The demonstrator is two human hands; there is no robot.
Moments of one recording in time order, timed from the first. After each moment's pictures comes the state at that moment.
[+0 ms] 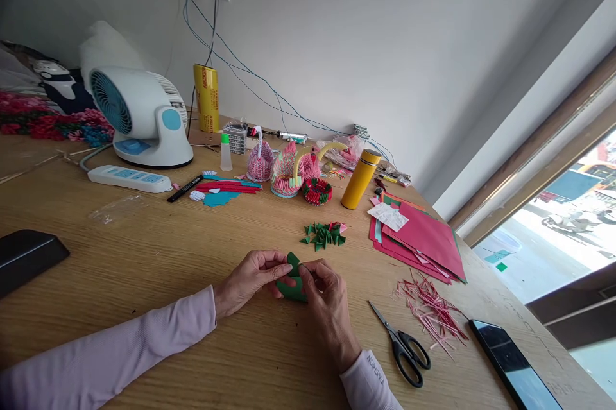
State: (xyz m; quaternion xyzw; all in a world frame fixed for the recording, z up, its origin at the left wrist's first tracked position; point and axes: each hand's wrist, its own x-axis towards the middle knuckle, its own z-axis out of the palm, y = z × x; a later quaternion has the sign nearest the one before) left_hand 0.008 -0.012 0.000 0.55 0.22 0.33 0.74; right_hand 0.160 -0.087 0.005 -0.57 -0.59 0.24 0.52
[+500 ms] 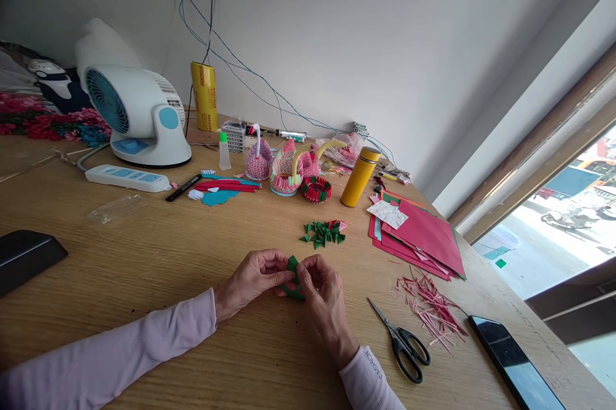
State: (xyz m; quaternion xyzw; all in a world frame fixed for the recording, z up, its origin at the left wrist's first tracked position) left_hand 0.009 -0.018 0.001 0.57 0.23 0.33 0.71; right_hand 0.155 -0.086 0.005 -0.56 -0.55 0.30 0.54
